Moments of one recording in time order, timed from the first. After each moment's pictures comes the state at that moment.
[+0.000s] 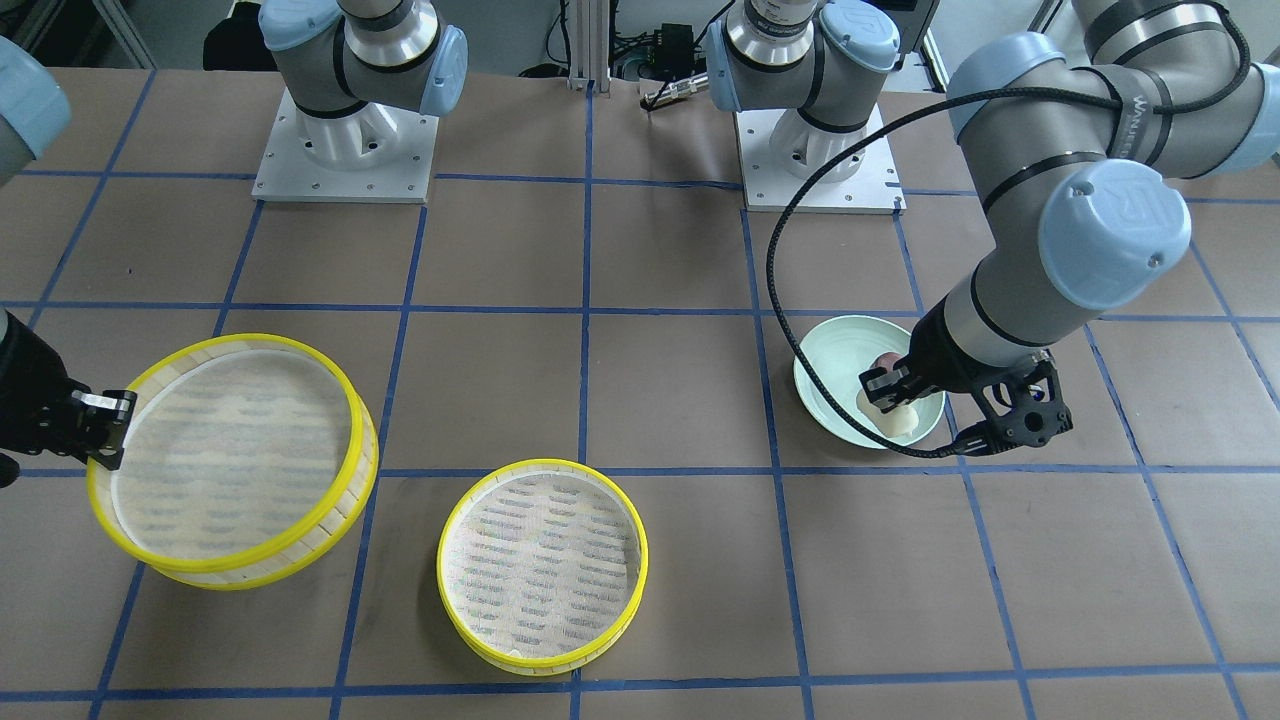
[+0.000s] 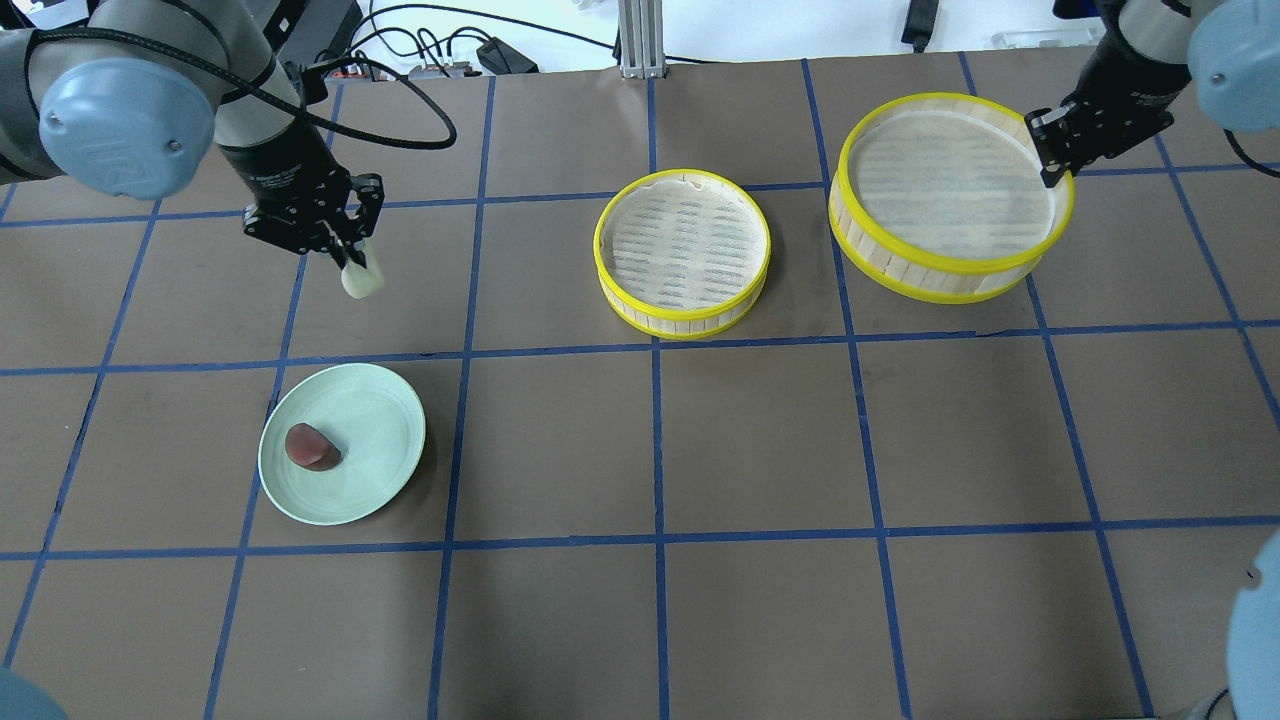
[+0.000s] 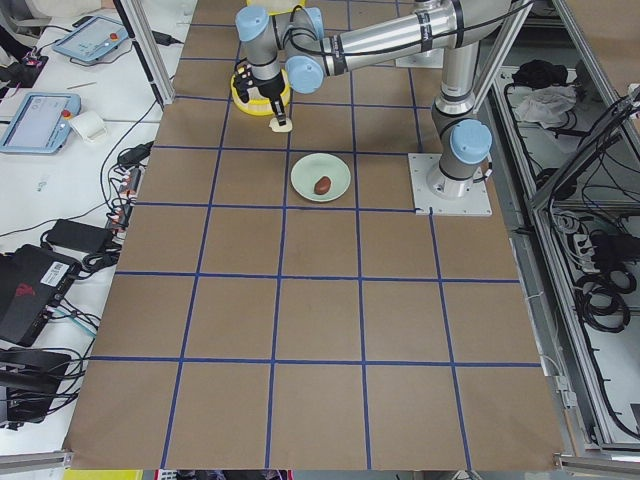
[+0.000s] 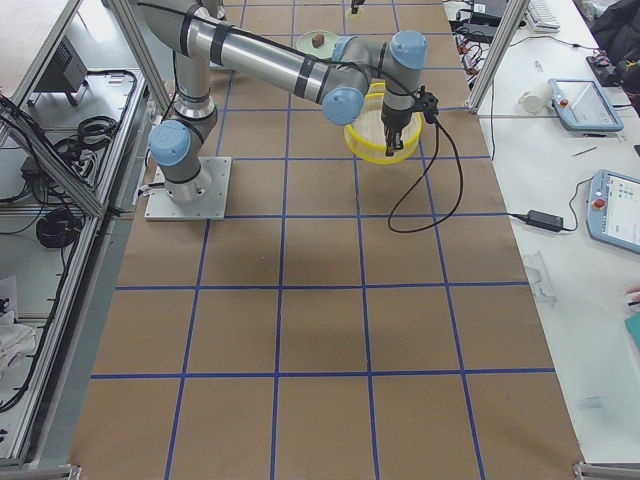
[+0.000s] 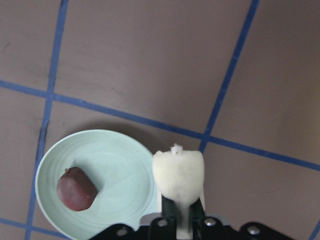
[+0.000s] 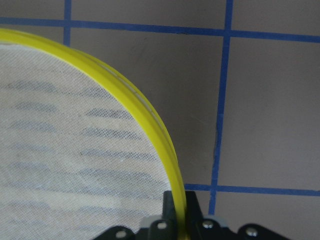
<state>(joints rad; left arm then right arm) -1.46 -1.82 -1.56 -1.46 1.56 -0.18 1.28 -1.30 1.53 -1.85 -1.56 -0.36</state>
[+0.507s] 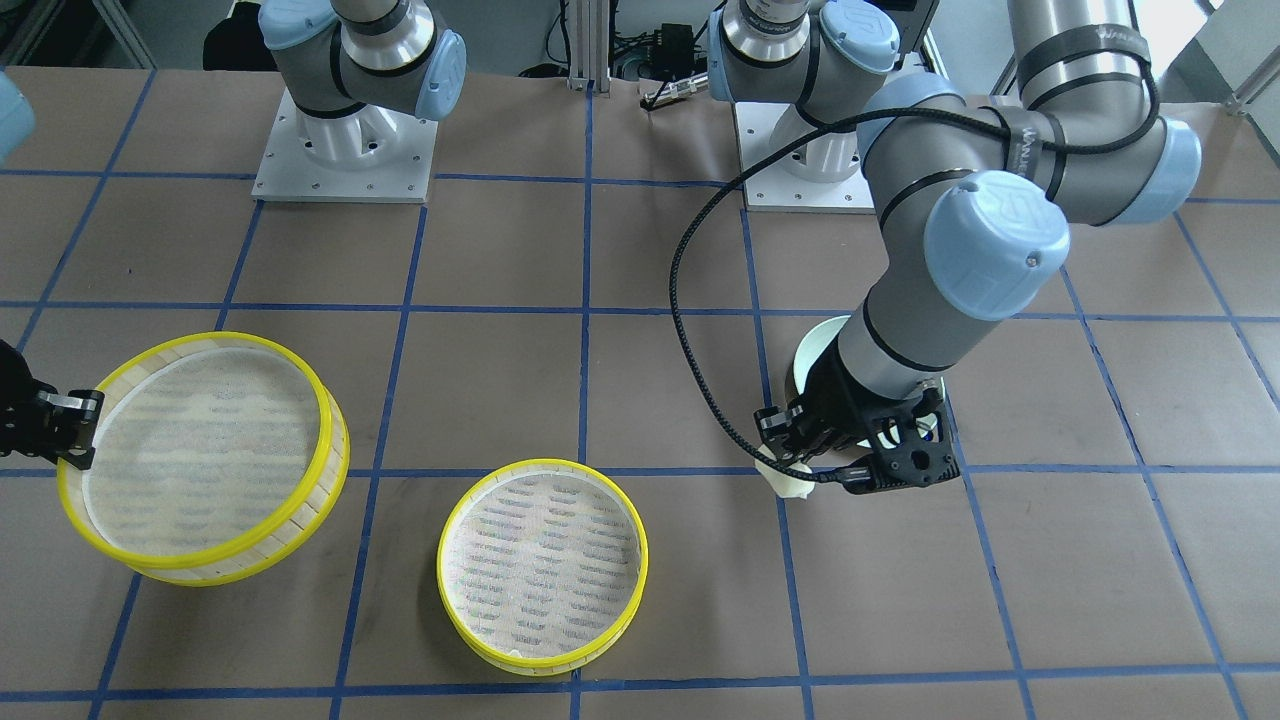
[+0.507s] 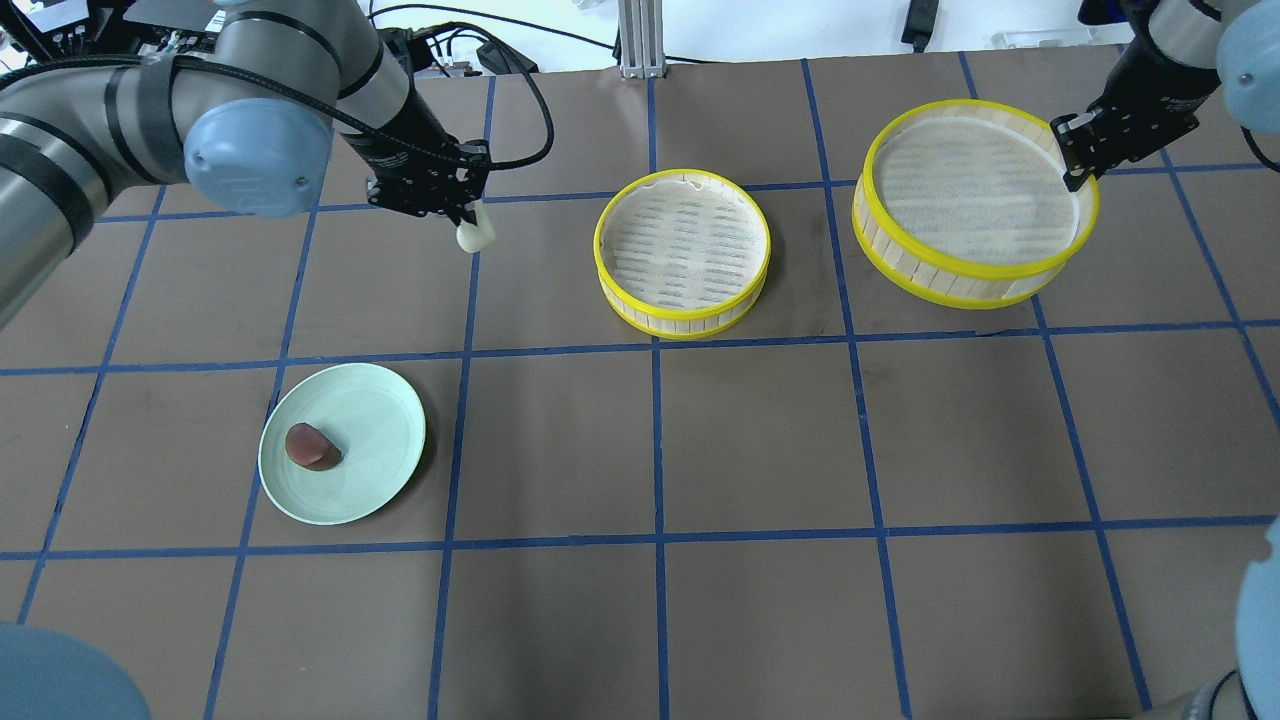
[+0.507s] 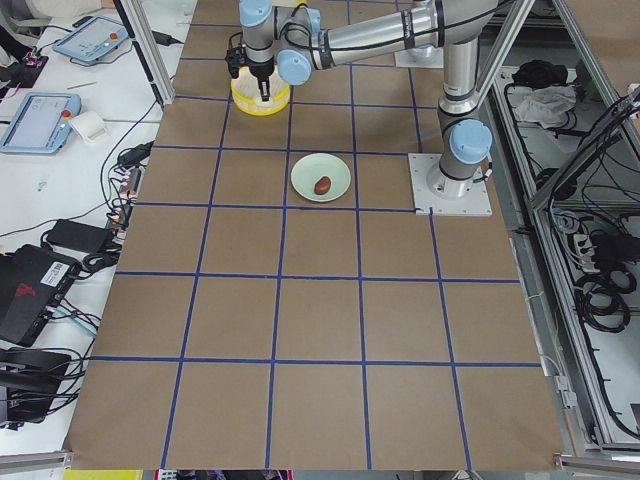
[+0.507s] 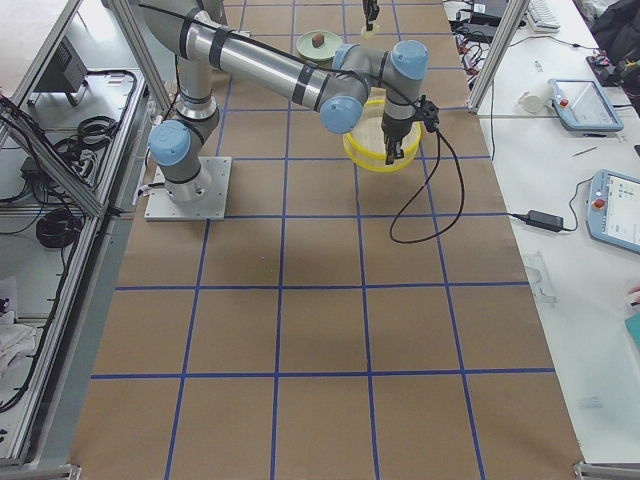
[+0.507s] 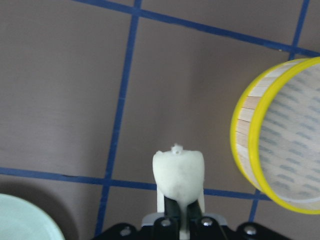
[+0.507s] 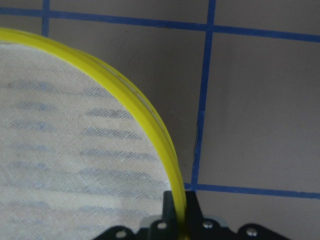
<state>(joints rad) -1.59 -1.88 -1.56 -1.21 1.41 -0.21 1.24 -1.29 1.53 -1.86 -1.56 -0.42</state>
